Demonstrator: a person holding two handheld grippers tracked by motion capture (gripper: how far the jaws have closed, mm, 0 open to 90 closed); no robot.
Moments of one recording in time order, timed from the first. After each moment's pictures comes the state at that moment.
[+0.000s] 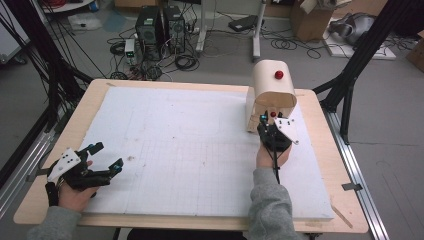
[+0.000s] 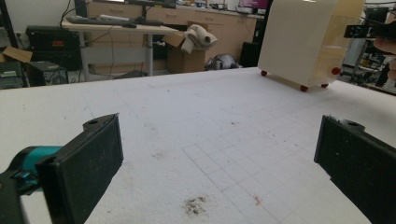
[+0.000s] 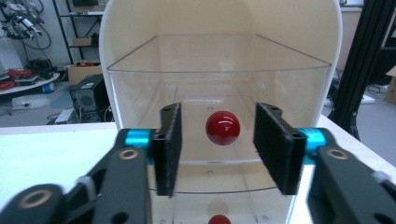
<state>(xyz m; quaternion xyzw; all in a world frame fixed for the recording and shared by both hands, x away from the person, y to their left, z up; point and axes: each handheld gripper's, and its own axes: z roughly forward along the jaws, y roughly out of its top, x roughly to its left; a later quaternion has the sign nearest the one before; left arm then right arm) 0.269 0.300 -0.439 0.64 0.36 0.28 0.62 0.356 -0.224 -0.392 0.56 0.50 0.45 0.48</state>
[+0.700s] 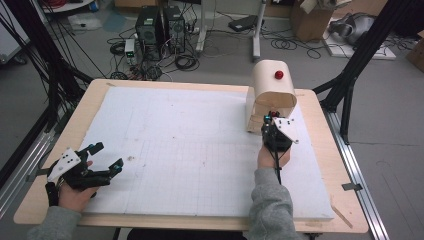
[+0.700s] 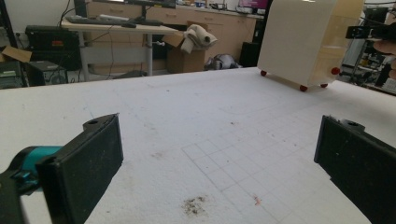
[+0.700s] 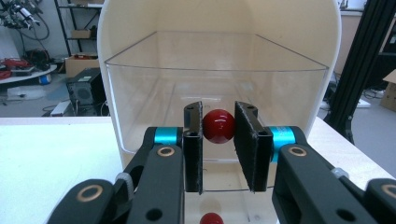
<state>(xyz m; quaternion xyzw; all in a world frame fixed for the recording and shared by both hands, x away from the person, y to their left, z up) 0.269 0.300 -0.439 0.64 0.36 0.28 0.62 0.356 -0.226 -0.391 0.55 0.51 0.44 0.49</state>
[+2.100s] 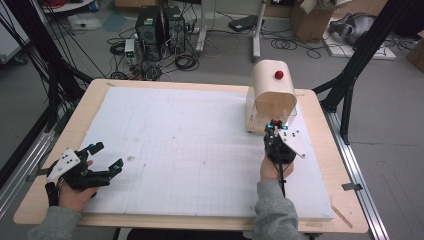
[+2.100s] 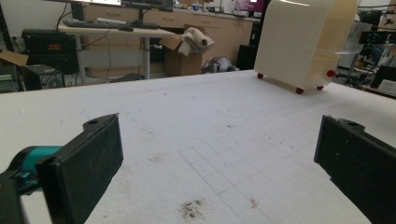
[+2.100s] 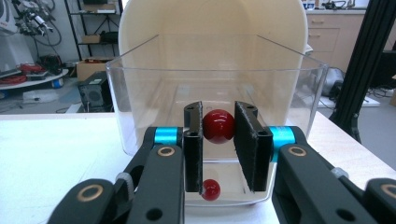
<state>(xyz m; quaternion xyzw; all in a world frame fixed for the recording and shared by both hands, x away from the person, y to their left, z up) 0.268 0.300 -0.439 0.64 0.35 0.27 0.62 0.320 -0.230 -0.393 0.55 0.51 0.46 0.48</state>
